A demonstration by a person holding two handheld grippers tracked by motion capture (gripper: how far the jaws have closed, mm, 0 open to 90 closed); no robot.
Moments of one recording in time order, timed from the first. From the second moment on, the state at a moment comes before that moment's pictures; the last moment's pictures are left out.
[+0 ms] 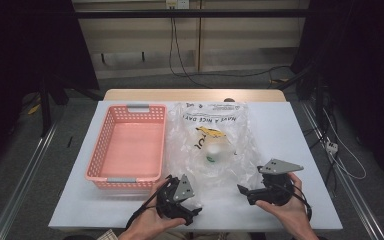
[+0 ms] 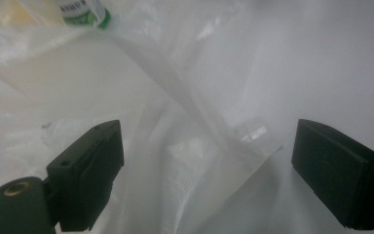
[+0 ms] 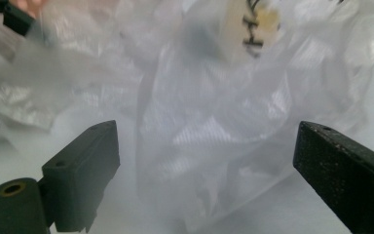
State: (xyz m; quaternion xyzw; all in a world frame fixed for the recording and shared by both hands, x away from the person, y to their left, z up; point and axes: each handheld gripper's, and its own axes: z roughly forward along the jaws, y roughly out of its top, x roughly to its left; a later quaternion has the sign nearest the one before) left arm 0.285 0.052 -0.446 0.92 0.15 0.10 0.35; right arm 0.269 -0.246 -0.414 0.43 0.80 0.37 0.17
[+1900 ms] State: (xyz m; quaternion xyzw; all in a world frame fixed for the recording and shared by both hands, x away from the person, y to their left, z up) left arm 0.356 0.109 -0.316 0.78 0.23 0.13 0.56; right arm 0.327 -0.282 -0.320 0.38 0.75 0.50 0.21
